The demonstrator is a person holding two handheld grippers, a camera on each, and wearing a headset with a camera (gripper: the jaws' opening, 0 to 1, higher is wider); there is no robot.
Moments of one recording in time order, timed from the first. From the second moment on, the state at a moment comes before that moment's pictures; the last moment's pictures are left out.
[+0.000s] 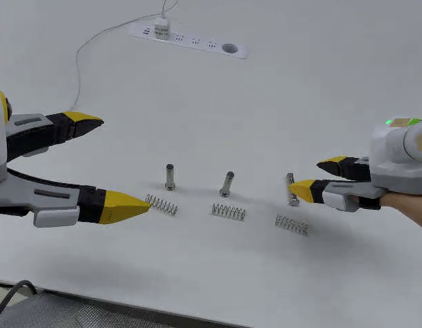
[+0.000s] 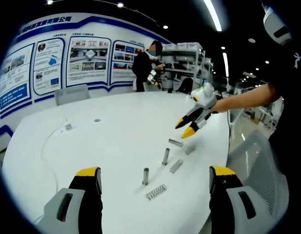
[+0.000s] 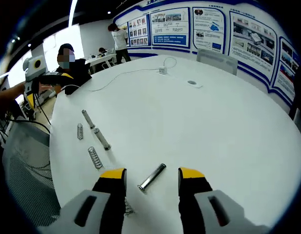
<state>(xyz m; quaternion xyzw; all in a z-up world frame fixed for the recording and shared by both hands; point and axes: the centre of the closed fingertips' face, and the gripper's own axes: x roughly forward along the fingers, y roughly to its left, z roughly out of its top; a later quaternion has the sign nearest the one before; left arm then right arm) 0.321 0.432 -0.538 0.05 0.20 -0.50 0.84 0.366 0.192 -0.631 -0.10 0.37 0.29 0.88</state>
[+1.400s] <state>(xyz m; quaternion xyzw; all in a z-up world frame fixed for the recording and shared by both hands) 0.328 0.436 -0.541 0.04 0.20 -0.50 0.84 0.384 0.189 -0.675 -0.06 0.52 0.16 0.84</state>
